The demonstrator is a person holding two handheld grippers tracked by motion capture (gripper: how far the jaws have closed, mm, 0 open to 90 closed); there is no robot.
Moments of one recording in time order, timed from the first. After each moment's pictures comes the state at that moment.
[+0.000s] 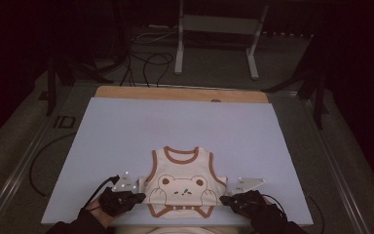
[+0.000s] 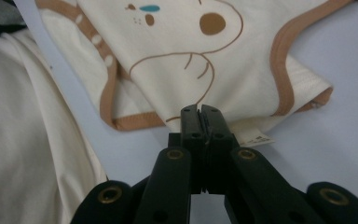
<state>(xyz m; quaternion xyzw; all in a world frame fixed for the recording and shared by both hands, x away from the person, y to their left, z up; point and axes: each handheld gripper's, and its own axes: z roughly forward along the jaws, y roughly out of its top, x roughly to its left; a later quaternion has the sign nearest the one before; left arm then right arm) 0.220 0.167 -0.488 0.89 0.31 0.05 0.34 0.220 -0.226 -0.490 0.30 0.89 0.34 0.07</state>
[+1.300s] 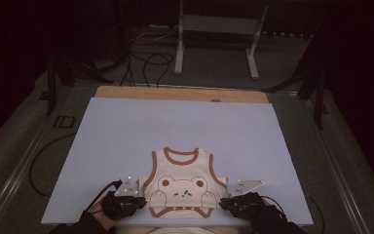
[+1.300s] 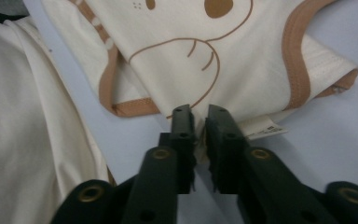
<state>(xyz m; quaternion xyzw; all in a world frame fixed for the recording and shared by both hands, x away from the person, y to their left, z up) 0.218 0.167 -0.502 0.89 0.31 0.04 0.33 0.219 -0.229 -0.501 0.30 0.89 0.33 0.04</state>
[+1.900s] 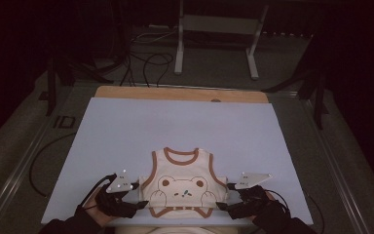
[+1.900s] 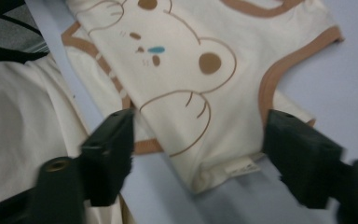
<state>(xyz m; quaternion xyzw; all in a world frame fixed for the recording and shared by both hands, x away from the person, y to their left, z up) 0.222 0.173 -0.468 0.88 0.28 0.07 0.36 0.224 -0.228 -0.468 0.29 0.88 0.37 0.06</state>
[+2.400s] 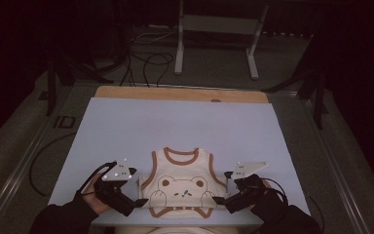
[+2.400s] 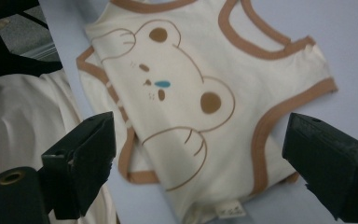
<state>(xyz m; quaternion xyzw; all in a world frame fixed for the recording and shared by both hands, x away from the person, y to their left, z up) 0.242 0.172 -0.435 0.89 0.23 0.06 0.39 0.245 -0.216 -0.443 0.25 0.89 0.38 0.06</state>
